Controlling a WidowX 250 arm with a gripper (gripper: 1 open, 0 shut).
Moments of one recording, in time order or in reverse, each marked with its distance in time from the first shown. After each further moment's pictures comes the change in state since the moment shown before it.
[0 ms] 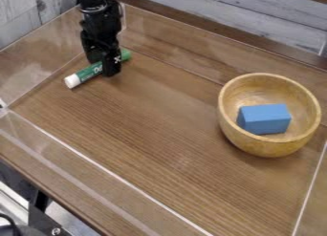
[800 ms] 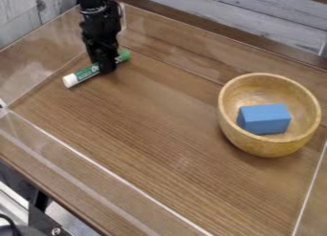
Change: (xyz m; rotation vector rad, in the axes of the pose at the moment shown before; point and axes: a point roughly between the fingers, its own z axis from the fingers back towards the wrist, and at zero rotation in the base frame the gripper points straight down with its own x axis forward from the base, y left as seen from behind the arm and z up) arm -0.002 -0.002 -0.004 -0.030 0.012 0.028
